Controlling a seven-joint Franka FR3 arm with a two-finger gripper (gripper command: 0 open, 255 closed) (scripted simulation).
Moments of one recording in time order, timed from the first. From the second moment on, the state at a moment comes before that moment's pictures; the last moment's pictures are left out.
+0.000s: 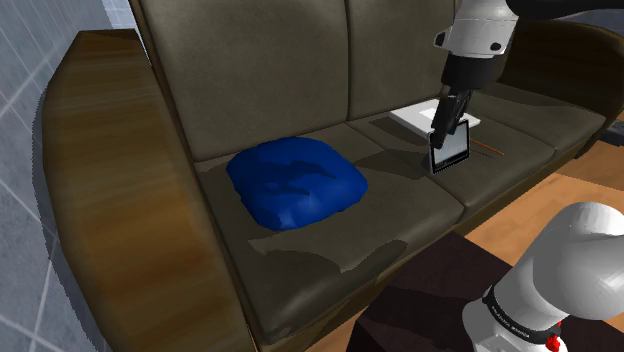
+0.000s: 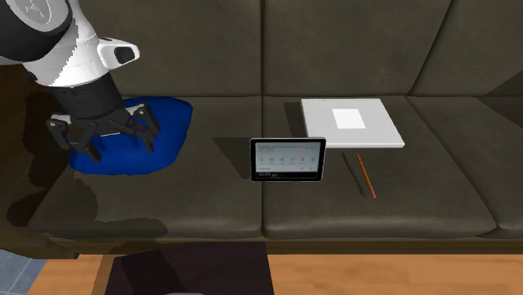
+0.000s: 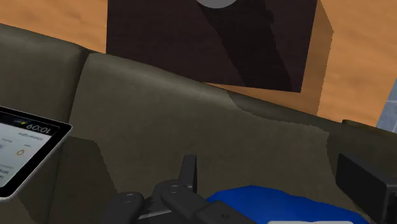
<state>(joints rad) -0.01 -0.79 0.02 -2.32 0.07 1.47 -0.12</state>
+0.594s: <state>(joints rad) 0.05 -0.75 -0.23 -2.32 -0.07 1.43 -0.57</state>
